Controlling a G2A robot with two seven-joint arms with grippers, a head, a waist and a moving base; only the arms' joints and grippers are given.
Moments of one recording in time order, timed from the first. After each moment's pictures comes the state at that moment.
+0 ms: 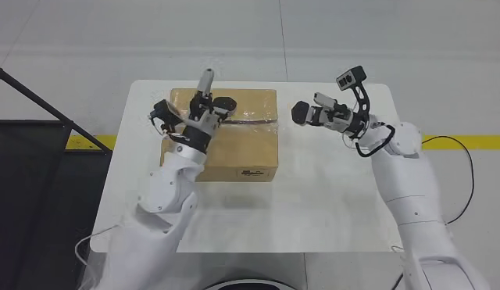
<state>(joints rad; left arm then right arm) 1.25 -1.33 -1.30 -1.94 -0.38 0.05 0.06 -0.68 -1.27 1.27 -1.06 0.57 -0.33 1.27</state>
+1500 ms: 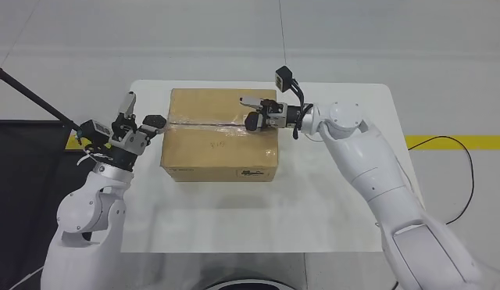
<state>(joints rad) 1.45 -1.28 -1.70 -1.92 -0.43 0.03 -0.31 -0.44 -1.40 0.91 -0.81 0.43 -0.17 1.09</state>
